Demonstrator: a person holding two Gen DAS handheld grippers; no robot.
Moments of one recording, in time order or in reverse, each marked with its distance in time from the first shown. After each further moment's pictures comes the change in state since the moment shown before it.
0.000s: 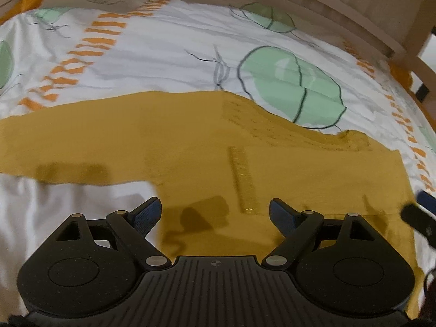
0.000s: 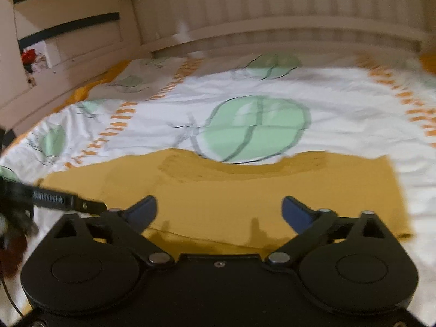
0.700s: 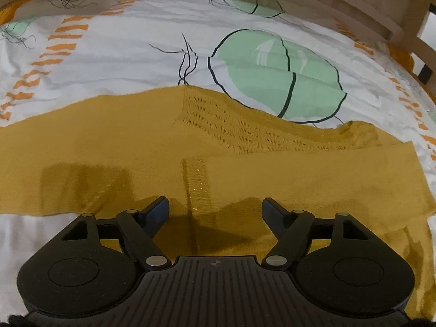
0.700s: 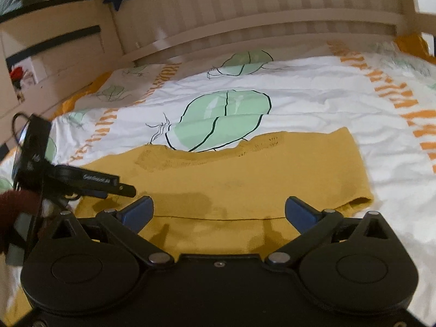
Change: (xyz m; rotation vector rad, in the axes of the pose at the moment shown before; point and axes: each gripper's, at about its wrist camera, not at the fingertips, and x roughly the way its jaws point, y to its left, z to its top) left arm 0.058 -0.043 0.012 0.054 0.011 0.023; right arm -0.016 -0.043 -0.025 0.078 -0.011 -0.002
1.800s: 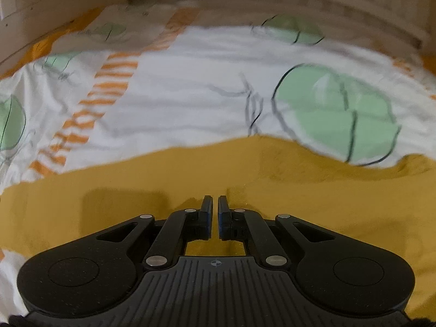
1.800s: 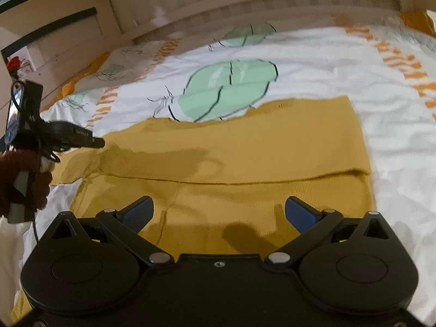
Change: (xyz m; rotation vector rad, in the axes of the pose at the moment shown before) left arm -0.005 0.042 0.030 0.026 -0.107 0.212; right arm 0.016 0.002 -0.011 0.062 0.131 0.025
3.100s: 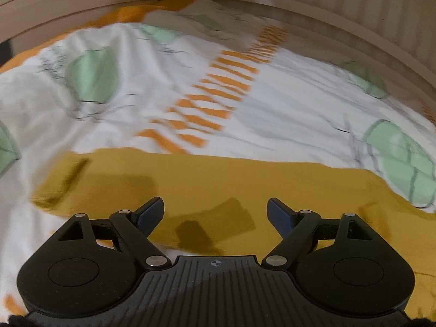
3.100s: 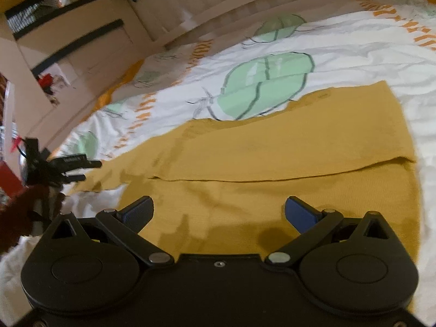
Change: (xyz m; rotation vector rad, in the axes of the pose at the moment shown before) left arm -0.039 0.174 -0.026 -0.275 -0.059 0.078; right arm -0.001 0.001 0.001 0.058 -0.004 0.241
